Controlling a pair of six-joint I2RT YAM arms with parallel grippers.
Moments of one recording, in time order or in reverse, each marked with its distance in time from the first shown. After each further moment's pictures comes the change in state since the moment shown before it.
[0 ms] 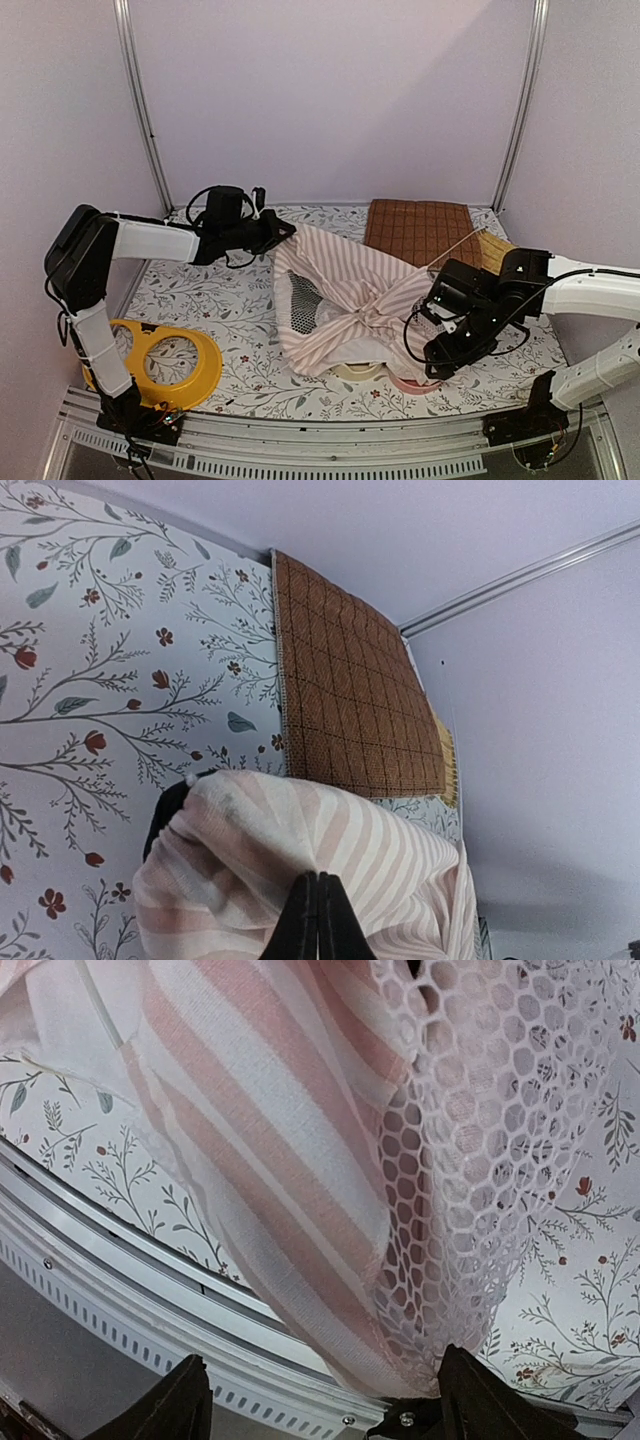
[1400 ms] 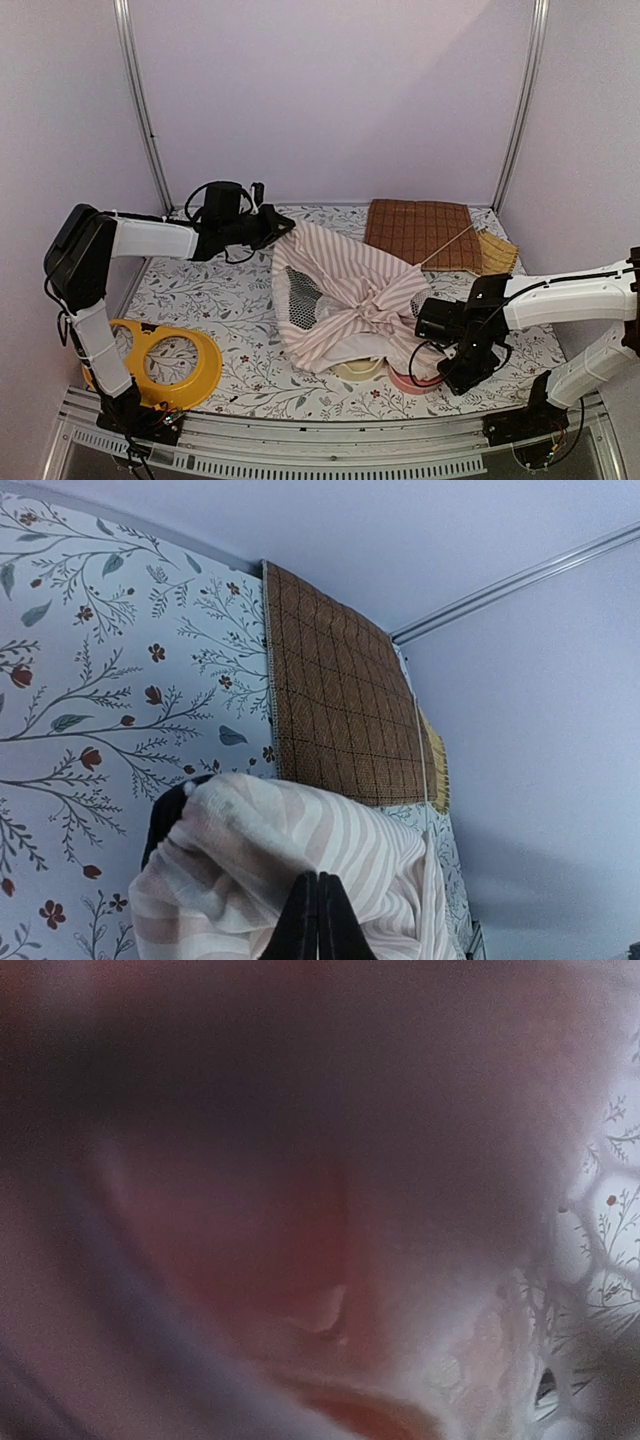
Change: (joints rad) left arm 0.012 0.000 0.026 -0.006 0.014 -0.003; right arm 0.004 0.158 -0.144 -0.016 0.054 0.010
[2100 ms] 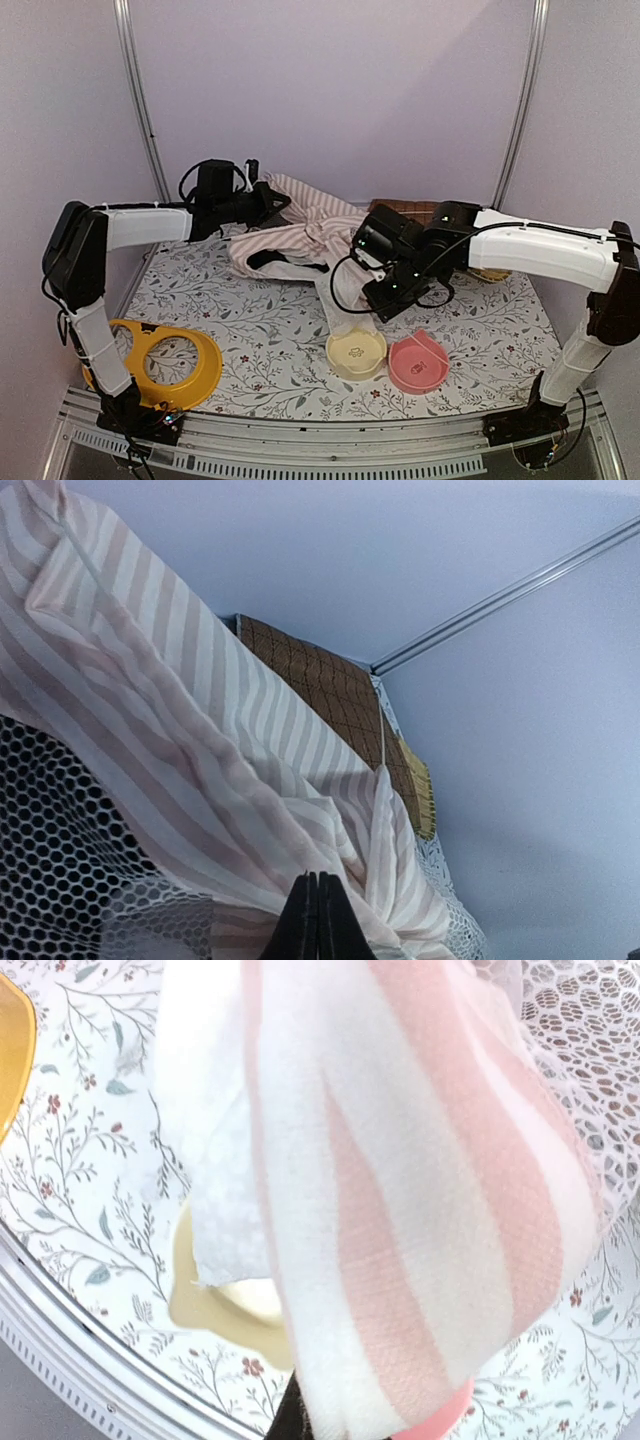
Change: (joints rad) left arm 0.050 0.000 0.132 -0.072 0.024 0.046; right arm 0.003 0.224 0.624 0.094 0.144 -0.175
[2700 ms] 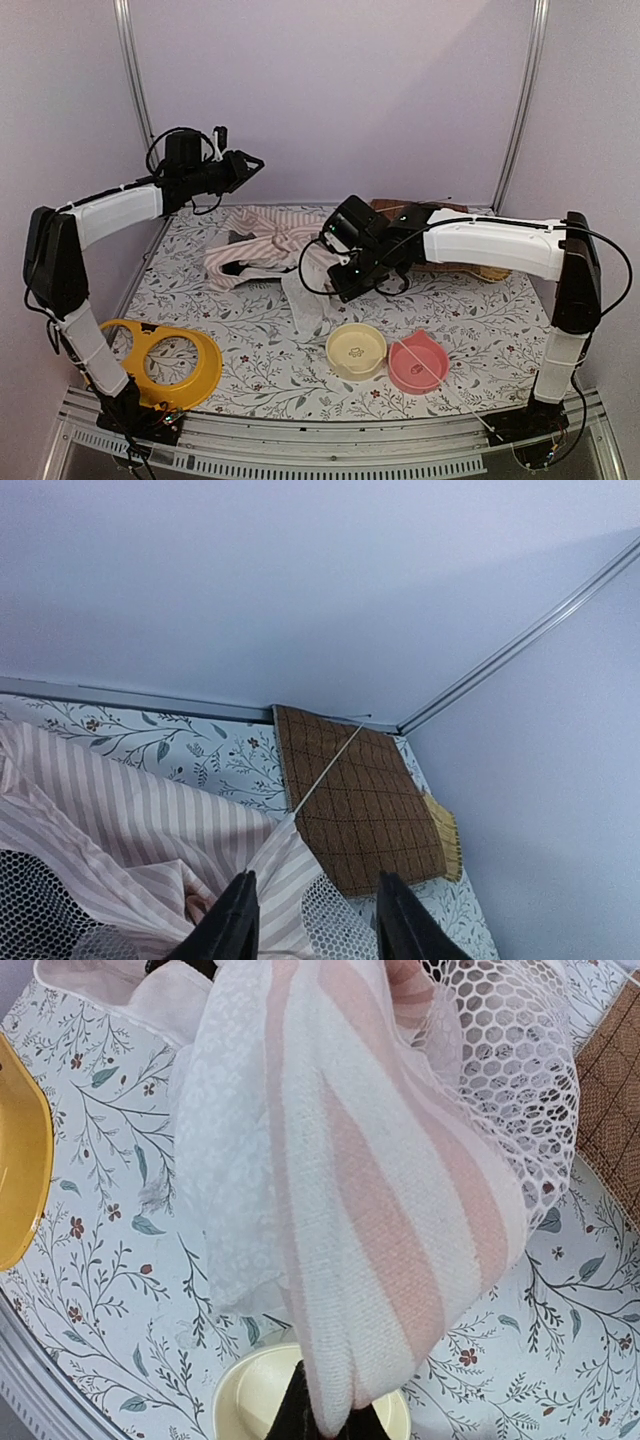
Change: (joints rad) left arm 0.126 -0.085 0.143 -0.187 -0.013 0.145; right arm -0.060 0.246 0.151 0.275 -0.031 -0.066
